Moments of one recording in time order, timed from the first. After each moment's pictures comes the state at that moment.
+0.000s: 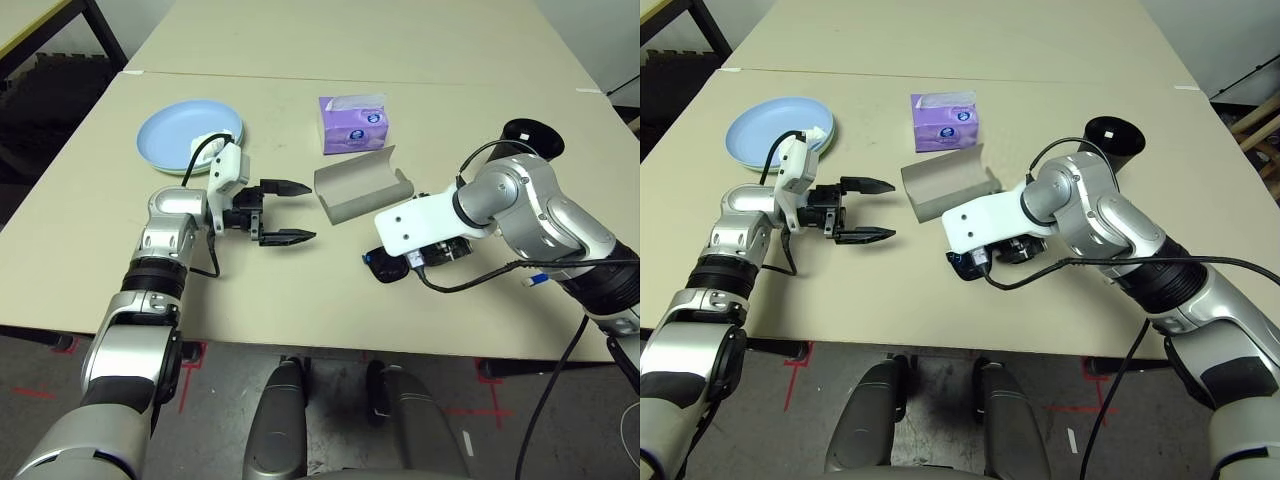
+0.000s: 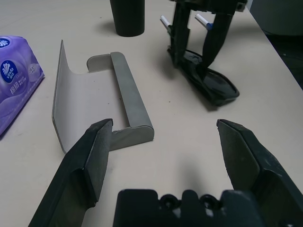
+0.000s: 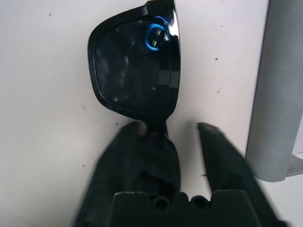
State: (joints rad) left arm -0.81 0.49 -0.02 0.72 -0.24 -0.15 -1.52; right arm -0.88 -0.73 0.59 -0.12 -0.44 0.34 1.45
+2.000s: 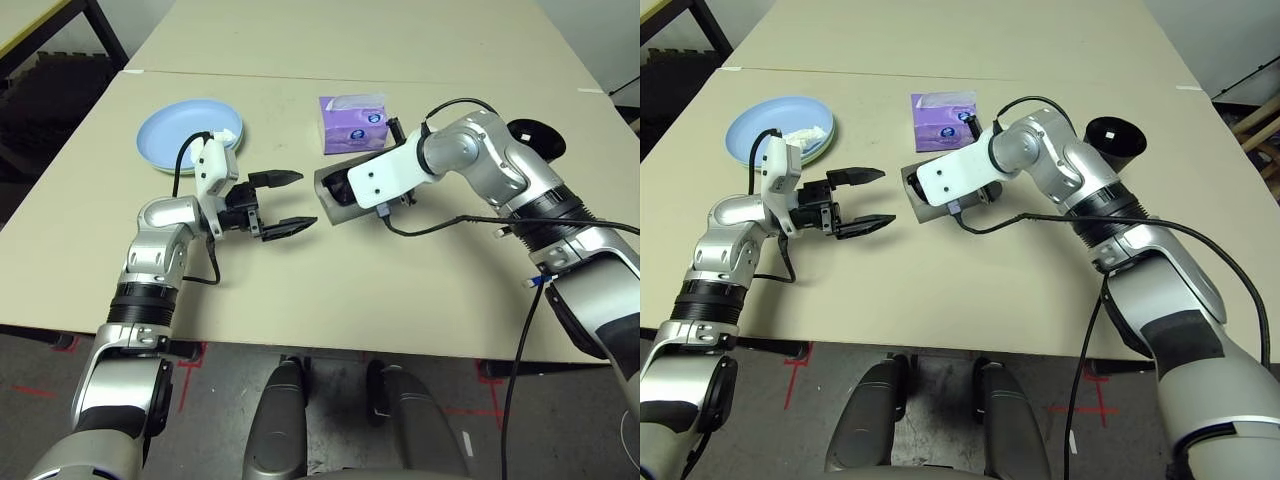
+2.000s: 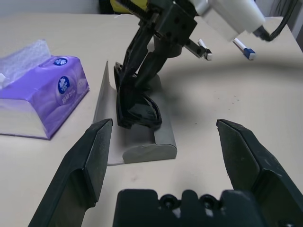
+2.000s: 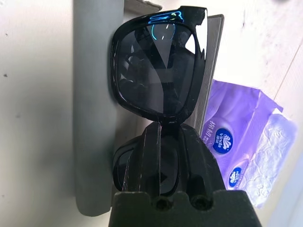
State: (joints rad) left arm -0.65 0.52 0.02 0.37 -0.33 0.00 -1.28; right arm -1.13 -0.48 0.52 0.52 -0.58 -0.26 0.99
